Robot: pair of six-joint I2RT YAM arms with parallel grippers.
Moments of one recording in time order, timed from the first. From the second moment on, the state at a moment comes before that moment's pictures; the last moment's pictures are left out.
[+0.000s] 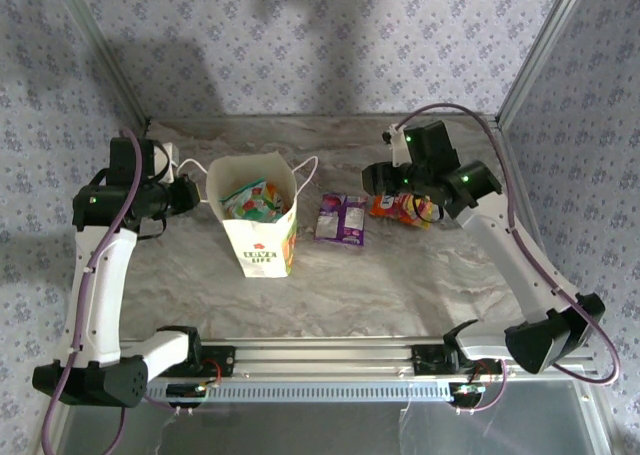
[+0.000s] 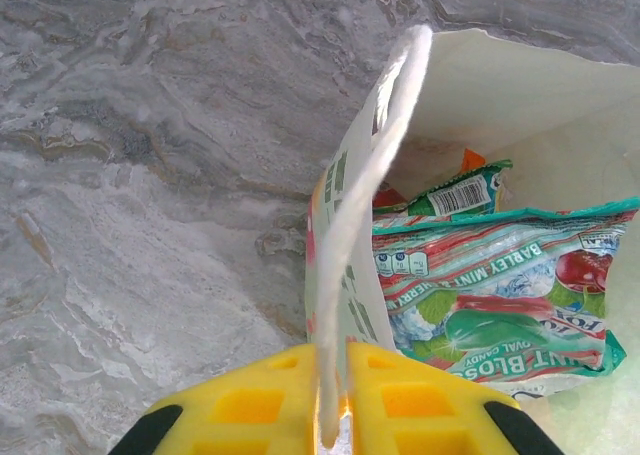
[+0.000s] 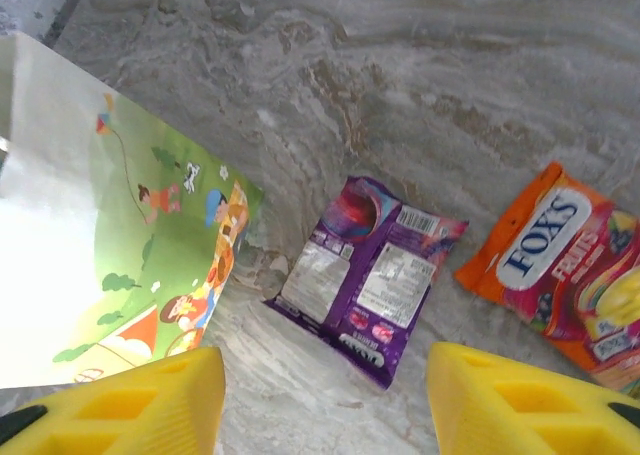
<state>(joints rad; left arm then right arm) -0.07 1.11 1.44 -1.21 0.13 -0.30 0.47 1.31 1.45 -0.88 -0.15 0.25</state>
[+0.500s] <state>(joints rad) -0.08 1.13 1.45 -1.21 0.13 -0.30 0.42 1.32 1.29 -0.80 -0.23 0.28</state>
